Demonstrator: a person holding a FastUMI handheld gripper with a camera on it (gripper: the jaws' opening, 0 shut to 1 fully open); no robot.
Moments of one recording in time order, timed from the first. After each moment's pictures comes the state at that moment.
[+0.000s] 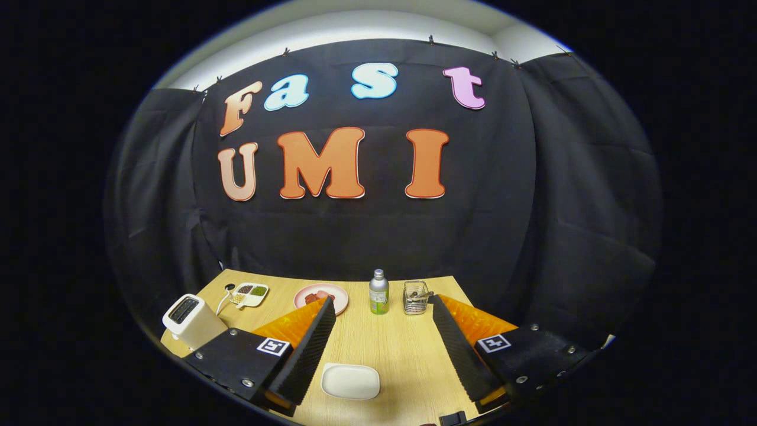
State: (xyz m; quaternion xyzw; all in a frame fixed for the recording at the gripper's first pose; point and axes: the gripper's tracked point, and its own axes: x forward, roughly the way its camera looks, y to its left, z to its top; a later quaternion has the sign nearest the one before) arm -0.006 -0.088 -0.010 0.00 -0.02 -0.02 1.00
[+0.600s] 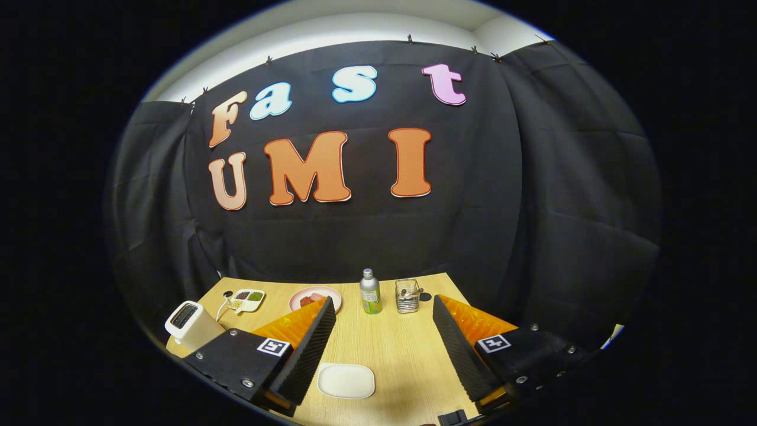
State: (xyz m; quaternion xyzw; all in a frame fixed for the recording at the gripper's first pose) arm -0.012 -0.114 -0.021 0.03 -0.02 -0.03 1.00
